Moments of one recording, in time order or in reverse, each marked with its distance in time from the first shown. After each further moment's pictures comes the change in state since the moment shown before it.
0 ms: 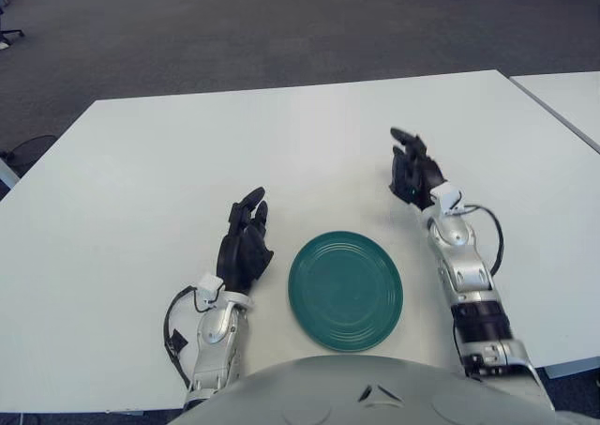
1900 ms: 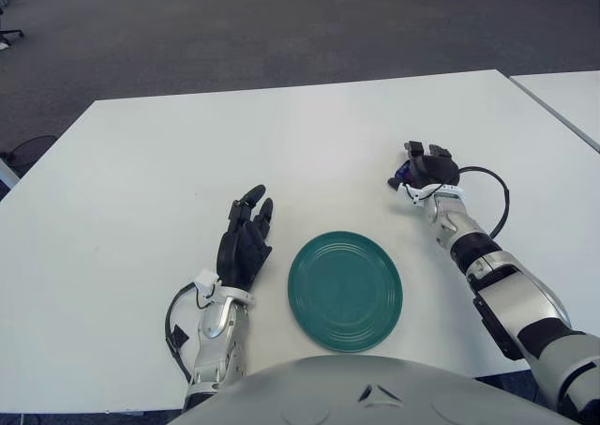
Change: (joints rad) left arm -0.022 0.002 0.000 0.012 -0.078 0.024 -0.039; right arm -0.423 -0.146 0.412 0.879 -0.680 0.246 -0.401
